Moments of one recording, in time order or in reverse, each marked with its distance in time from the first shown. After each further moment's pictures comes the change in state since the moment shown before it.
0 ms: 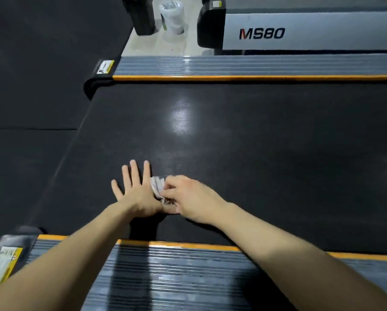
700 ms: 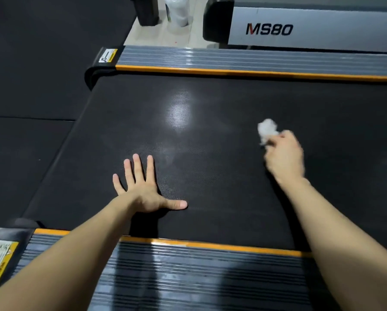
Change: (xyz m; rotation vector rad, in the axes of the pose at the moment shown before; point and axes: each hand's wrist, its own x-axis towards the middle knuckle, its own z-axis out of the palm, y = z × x) left_hand 0.000 -0.001 0.001 -0.003 -0.103 0.022; right_hand -0.066 0.148 -0.065 -0.080 0.602 1.018
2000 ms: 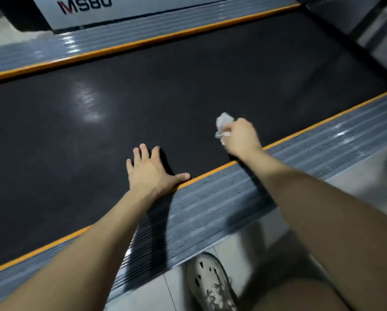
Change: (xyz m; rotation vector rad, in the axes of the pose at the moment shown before) left_hand -0.127 0.397 0.157 0.208 0.282 0.492; right_hand -0.055 0.322 -0.214 -0.052 -0.172 0.341
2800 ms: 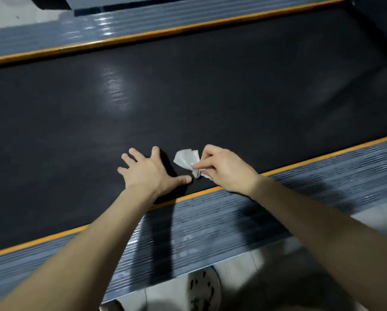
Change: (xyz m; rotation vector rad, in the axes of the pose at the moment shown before) left_hand 0.030 0.056 -0.008 0.082 -0.158 -0.268; right_hand 0.010 0.022 -0.003 0.077 -0.379 -0.656
